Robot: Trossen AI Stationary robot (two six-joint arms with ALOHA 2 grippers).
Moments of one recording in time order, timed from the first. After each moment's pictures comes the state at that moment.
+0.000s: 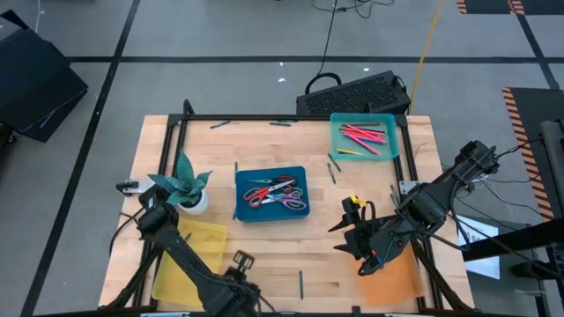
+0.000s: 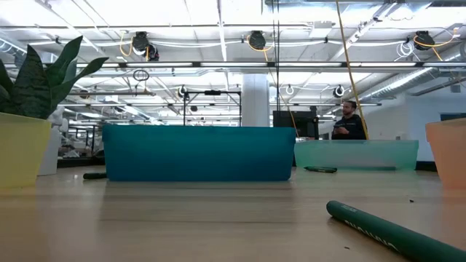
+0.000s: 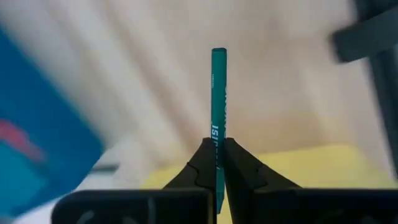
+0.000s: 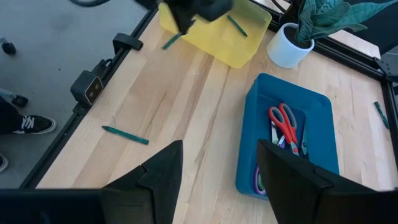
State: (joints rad) left arm -0.77 2.24 2.08 -1.55 -0.16 -0.31; right arm 0.66 1.38 1.42 -0.84 0.41 0.09
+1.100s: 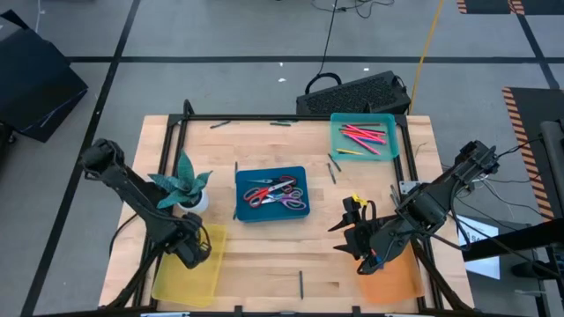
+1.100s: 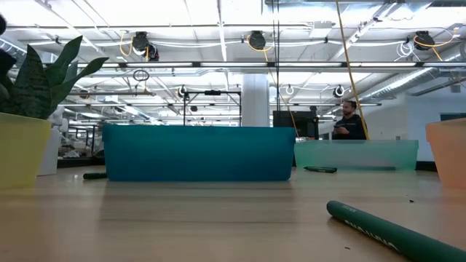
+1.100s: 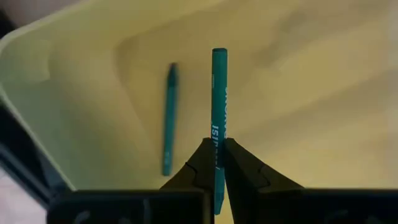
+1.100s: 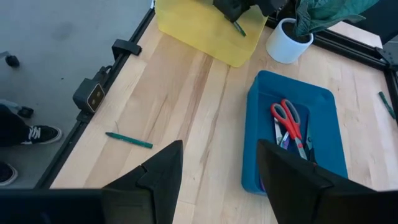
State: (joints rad) left arm -0.80 1.40 0.80 -0.99 0.12 -1.90; right arm 0.66 1.38 1.42 -0.84 0.42 0.15
